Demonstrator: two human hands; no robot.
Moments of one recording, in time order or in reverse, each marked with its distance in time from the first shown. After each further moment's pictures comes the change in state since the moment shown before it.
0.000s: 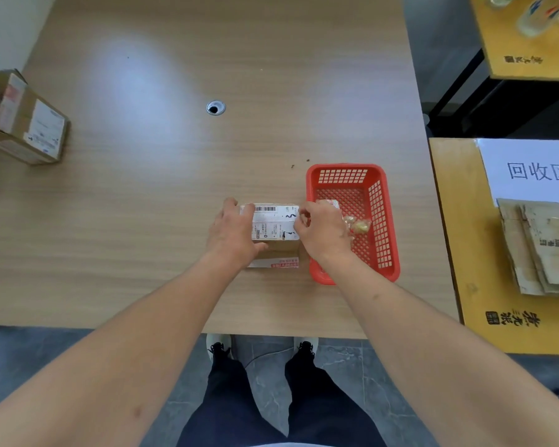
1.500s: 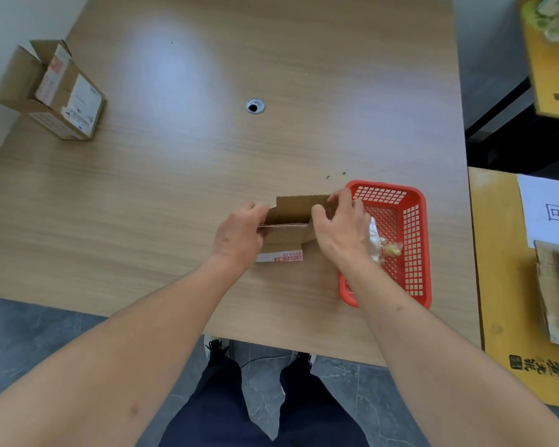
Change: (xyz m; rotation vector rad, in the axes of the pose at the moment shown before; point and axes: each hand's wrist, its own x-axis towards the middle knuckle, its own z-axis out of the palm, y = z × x) left_hand 0.010 -0.055 -0.006 -0.206 0.272 0.141; right_hand 0.022 -0.050 0.007 0.134 -0.019 0.206
